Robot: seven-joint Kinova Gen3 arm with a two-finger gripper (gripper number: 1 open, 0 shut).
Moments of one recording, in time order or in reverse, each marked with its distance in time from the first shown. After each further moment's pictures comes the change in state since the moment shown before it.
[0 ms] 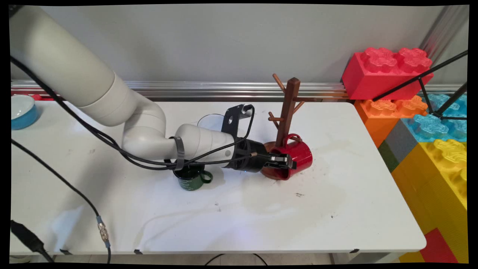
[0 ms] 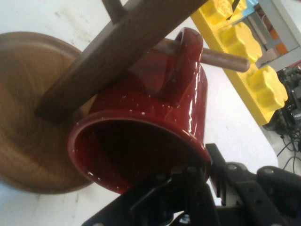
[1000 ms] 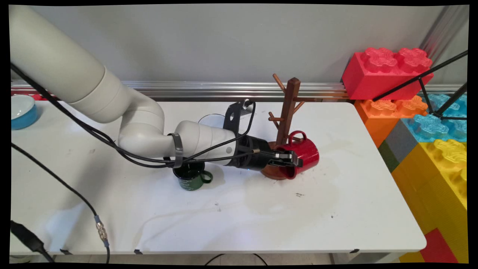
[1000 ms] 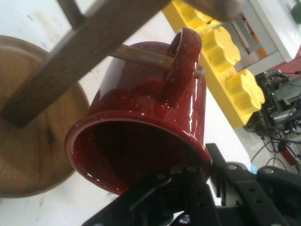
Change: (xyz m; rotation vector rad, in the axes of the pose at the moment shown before) arm 0.004 0.015 -0.006 -0.047 0.007 -0.014
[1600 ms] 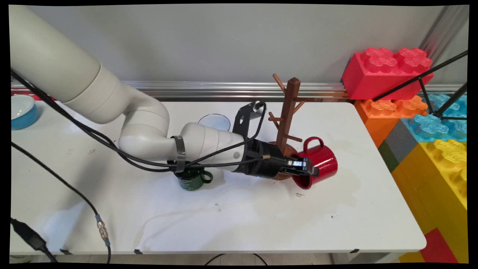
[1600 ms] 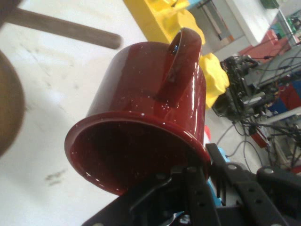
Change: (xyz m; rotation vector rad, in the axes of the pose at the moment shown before) arm -0.009 0.032 0.002 -0.081 -0.041 0.004
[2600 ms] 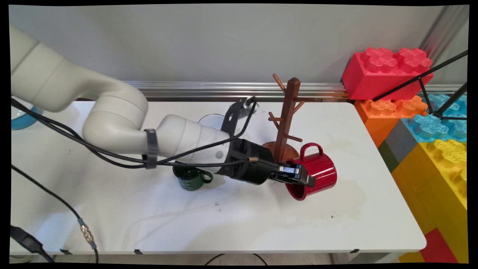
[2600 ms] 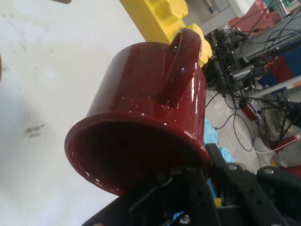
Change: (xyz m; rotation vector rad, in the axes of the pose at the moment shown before) arm -0.005 0.030 -0.045 -0.011 -0.074 0.010
